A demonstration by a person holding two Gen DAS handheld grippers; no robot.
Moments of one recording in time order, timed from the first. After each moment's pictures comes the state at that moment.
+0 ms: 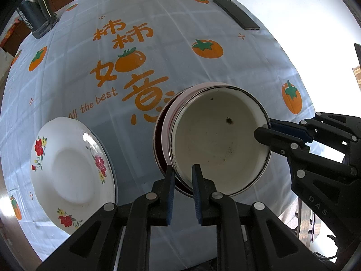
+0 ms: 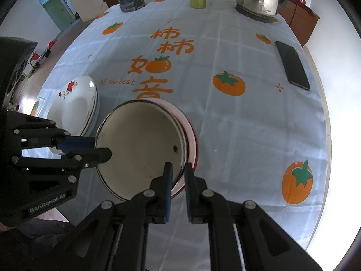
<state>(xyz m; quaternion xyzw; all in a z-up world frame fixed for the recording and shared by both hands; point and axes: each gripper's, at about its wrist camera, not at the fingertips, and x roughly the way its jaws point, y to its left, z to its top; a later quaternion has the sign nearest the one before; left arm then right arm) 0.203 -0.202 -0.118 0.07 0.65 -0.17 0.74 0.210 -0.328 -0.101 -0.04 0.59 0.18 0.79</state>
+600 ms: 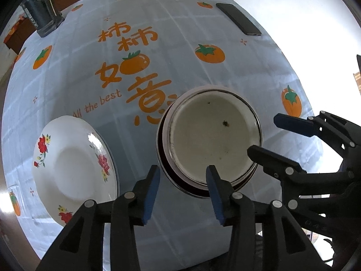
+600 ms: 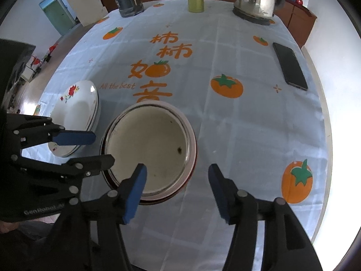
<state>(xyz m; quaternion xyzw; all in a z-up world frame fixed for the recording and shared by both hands) 0.201 -0.199 -0.111 0.06 0.64 -0.16 0.75 0.205 -0.332 -0.097 -0.03 0.58 0.18 0.79</state>
